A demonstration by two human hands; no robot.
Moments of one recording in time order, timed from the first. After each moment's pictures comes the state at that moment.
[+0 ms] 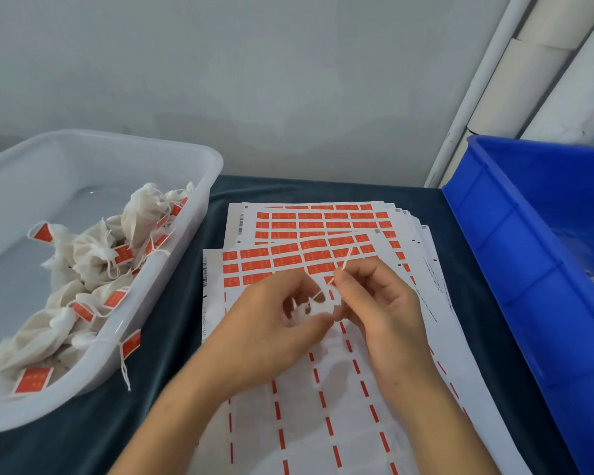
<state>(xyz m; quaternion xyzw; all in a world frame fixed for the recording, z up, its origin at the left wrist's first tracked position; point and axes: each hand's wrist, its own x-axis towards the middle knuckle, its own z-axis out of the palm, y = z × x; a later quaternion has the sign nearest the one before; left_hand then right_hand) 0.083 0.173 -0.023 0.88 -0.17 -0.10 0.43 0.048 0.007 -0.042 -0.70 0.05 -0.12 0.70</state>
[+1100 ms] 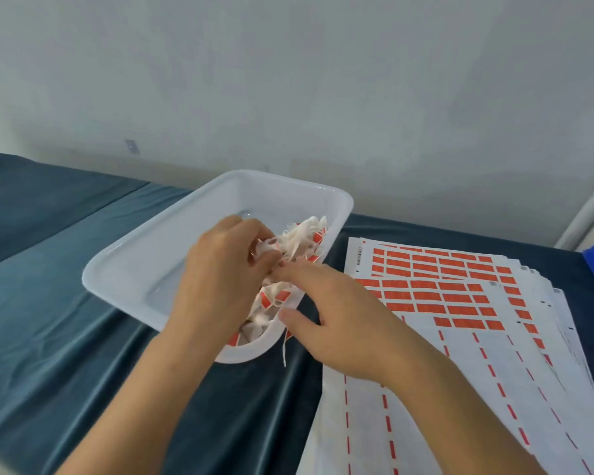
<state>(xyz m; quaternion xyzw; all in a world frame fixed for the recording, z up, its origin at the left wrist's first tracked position) 0.071 0.329 0.060 0.93 -0.01 0.28 0.25 0.073 0.148 0.038 -0.88 -0.32 0.00 0.34</state>
